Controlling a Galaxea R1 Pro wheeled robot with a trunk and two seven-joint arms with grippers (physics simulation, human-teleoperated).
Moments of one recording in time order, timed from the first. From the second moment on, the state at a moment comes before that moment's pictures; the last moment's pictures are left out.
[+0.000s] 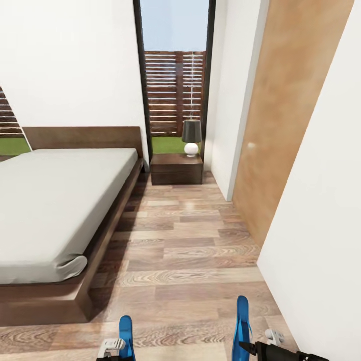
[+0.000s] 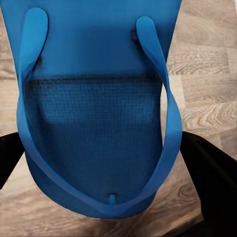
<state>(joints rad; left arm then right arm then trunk) -0.48 0.12 -0.17 -0.02 0.32 -0.07 -0.66 -0.57 -0.24 0.15 0.08 -0.40 0.05 0.85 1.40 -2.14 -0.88</state>
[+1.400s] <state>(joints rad) -0.48 0.12 -0.17 -0.02 0.32 -0.07 -0.66 -0.57 -0.24 0.15 0.08 -0.40 0.05 0.85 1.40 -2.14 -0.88</state>
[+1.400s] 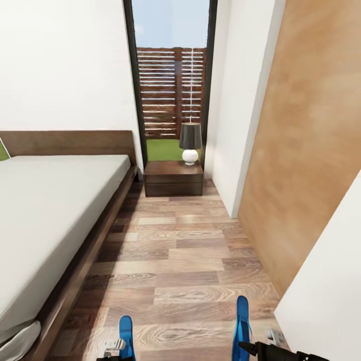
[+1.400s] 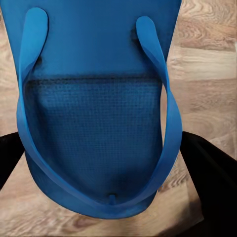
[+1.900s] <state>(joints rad) -0.48 0.12 -0.17 -0.02 0.32 -0.07 -0.66 -0.57 -0.24 0.15 0.08 -0.40 0.05 0.85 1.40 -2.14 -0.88</state>
